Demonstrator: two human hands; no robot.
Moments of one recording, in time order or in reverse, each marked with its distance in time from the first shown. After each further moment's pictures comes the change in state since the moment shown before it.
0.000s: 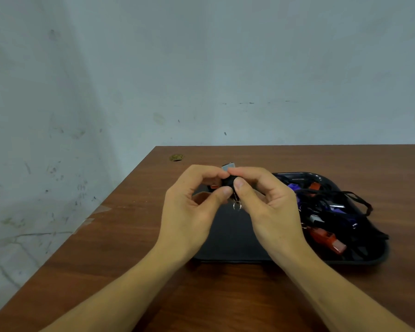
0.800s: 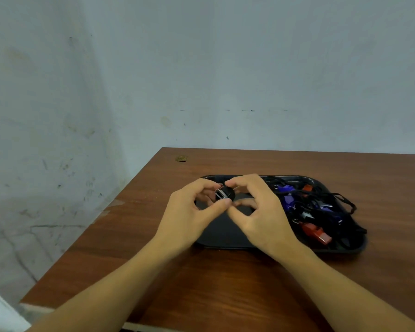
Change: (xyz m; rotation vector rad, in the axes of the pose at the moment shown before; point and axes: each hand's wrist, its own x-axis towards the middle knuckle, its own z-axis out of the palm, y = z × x) left_hand -0.014 0.005 -0.028 0.287 -0.135 -0.121; right_hand -0.010 0.008 -0.005 -0.498 -0.199 -0.164
